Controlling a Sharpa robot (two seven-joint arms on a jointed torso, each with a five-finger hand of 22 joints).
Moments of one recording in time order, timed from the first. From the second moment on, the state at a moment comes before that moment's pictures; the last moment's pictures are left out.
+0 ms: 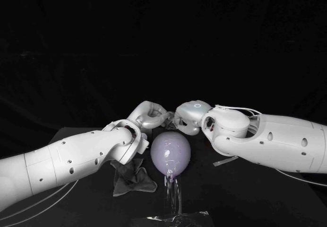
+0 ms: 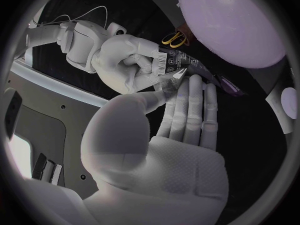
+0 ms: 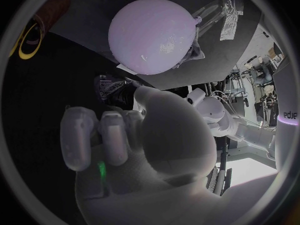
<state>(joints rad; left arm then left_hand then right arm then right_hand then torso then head) 1.26 -0.58 -0.09 1.40 -0.69 -0.56 0.13 1.20 -0.11 0.86 0.06 0.04 0.94 0.13 0.57 0.32 1.21 0.09 0.25 0.07 1.03 0.05 0.63 0.40 0.15 0.65 0.22 0.86 0.44 1.42 -0.73 -0.17 1.64 -1.70 -0.16 -0.42 1.36 -0.06 0.53 0.16 0.05 1.11 0.08 0.21 0.33 1.47 0.02 1.52 1.31 1.46 -0.03 1.57 1.31 0.03 1.47 0.09 1.45 1.31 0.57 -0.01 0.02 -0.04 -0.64</state>
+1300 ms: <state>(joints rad) 1.27 -0.58 -0.08 1.39 -0.74 -0.55 0.14 1.20 -0.10 0.86 0.06 0.04 0.94 0.13 0.58 0.38 1.21 0.09 0.25 0.07 1.04 0.05 0.63 0.40 0.15 0.65 0.22 0.86 0.44 1.42 -0.86 -0.17 1.78 -1.79 -0.71 -0.31 1.28 -0.11 0.72 0.21 0.05 1.04 0.03 0.35 0.37 1.47 -0.03 1.57 1.31 1.46 -0.08 1.57 1.31 0.03 1.47 0.04 1.51 1.31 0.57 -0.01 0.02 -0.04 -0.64</state>
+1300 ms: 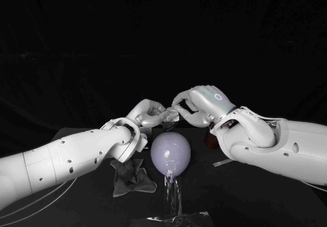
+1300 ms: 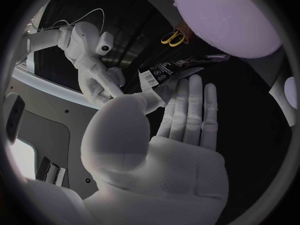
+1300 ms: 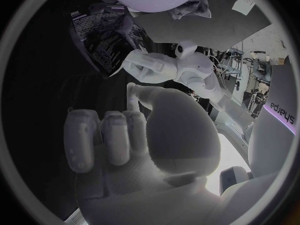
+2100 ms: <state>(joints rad) 1.27 -0.58 -0.08 1.38 -0.75 -0.54 0.14 1.21 -0.10 0.86 0.06 0.04 0.93 0.14 0.58 0.38 1.21 0.09 0.25 0.07 1.03 0.05 0.63 0.40 0.15 0.65 0.22 0.86 0.44 1.43 -0.86 -0.17 1.75 -1.65 -0.44 -0.16 1.31 -0.23 0.22 0.24 0.05 0.83 0.11 0.21 0.57 1.47 0.02 1.47 1.31 1.47 -0.04 1.57 1.31 0.03 1.45 0.08 1.38 1.31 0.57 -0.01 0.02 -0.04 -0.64</state>
